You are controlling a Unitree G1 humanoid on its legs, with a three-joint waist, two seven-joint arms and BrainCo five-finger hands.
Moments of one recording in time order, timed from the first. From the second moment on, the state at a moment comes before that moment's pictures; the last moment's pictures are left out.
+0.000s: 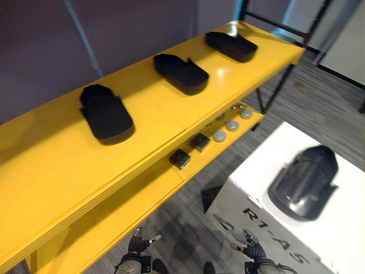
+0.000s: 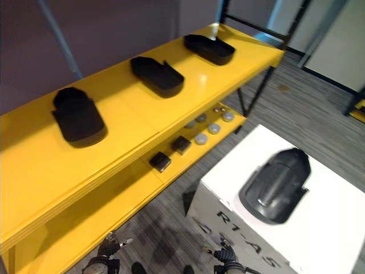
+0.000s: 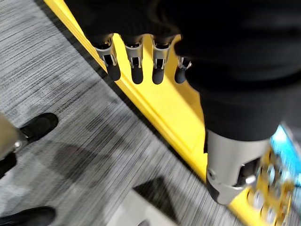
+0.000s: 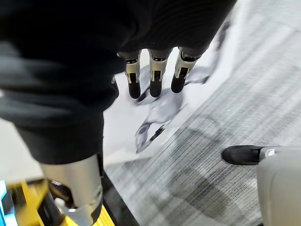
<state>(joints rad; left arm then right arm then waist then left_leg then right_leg) 0.10 0.04 0.10 0.81 0.08 -0.07 0.12 0.03 -0.08 -0.08 0.91 -0.02 -0.08 -0.08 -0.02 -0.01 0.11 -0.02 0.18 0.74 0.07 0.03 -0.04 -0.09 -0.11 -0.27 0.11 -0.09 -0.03</state>
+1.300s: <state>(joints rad) 0.20 0.09 0.13 0.86 0.02 -0.07 0.12 0.17 -0.31 -0.45 0.14 -0.04 -0.08 -0.15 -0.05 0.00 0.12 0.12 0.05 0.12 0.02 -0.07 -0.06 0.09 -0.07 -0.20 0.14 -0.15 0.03</state>
